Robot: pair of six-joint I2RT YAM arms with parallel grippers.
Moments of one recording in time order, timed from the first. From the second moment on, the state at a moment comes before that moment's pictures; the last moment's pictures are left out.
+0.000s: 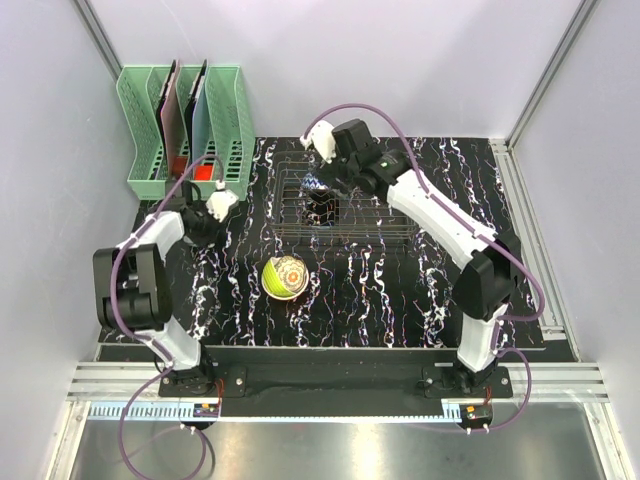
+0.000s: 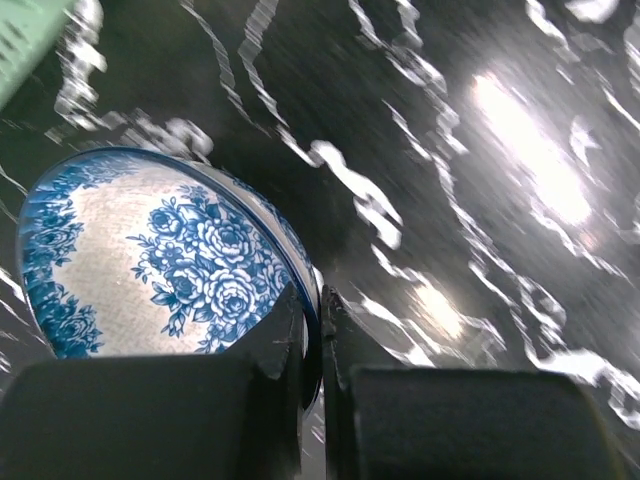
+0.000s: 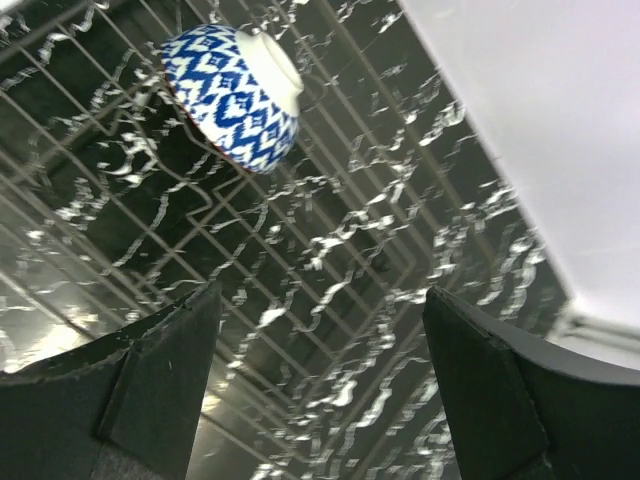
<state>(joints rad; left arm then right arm) 0.12 1.67 1.05 -0.44 0.32 0.78 0.67 1.88 1.87 -0.63 0.26 -0.50</state>
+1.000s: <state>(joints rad) -0.78 0.90 0.97 -0.64 -0.13 1.10 0.36 1.84 2.01 -0.81 -0.79 0.08</state>
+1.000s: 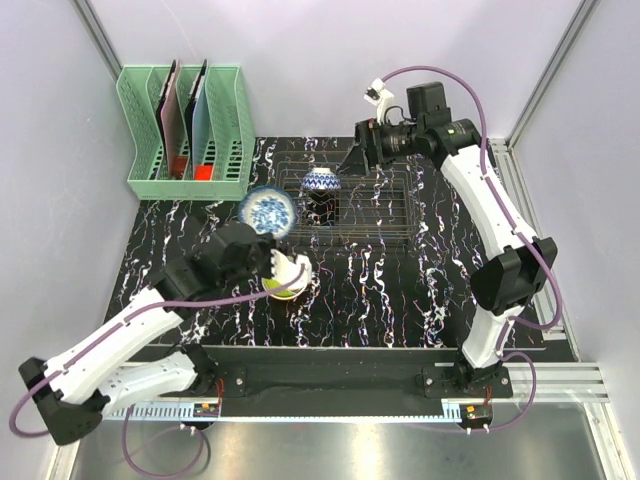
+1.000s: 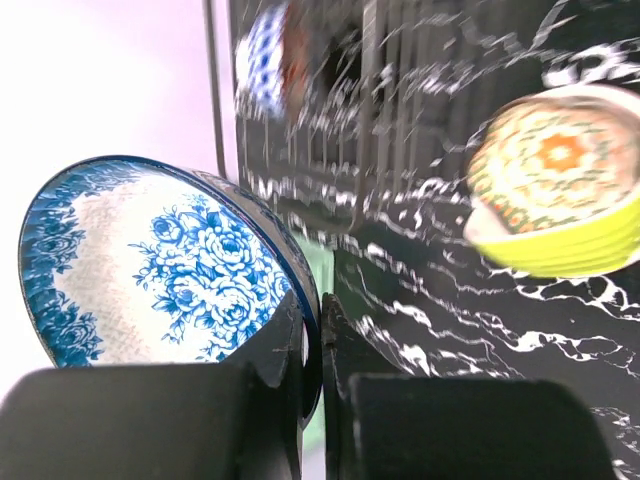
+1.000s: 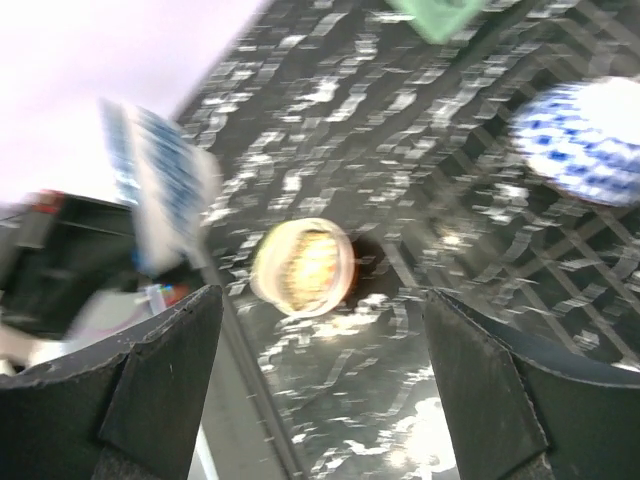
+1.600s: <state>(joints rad) -1.12 1.12 0.96 -0.41 -0.22 1.31 0.33 1.85 1.88 -0.81 -1.17 0.17</state>
